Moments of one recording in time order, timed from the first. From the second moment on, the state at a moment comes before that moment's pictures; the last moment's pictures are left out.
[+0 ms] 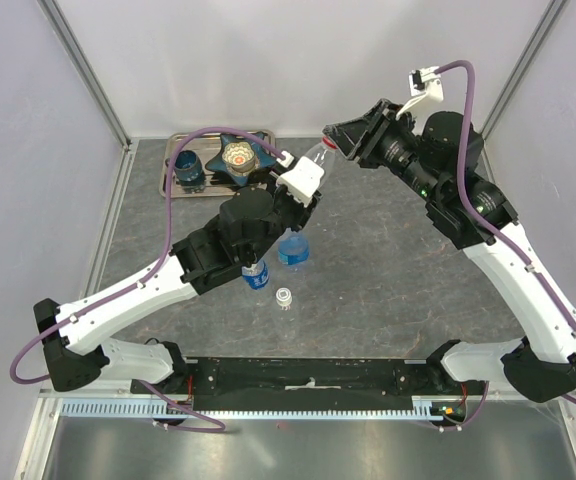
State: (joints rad) left arm -1.05 1.26 1.32 -0.15 -0.47 0.20; right arm 0.61 1.28 1.69 -0.40 0.02 0.65
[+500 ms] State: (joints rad) left arm -0.92 1.16 1.29 -0.22 -0.04 0.12; right arm 0.59 1.24 1.66 -0.38 -0.19 0.51
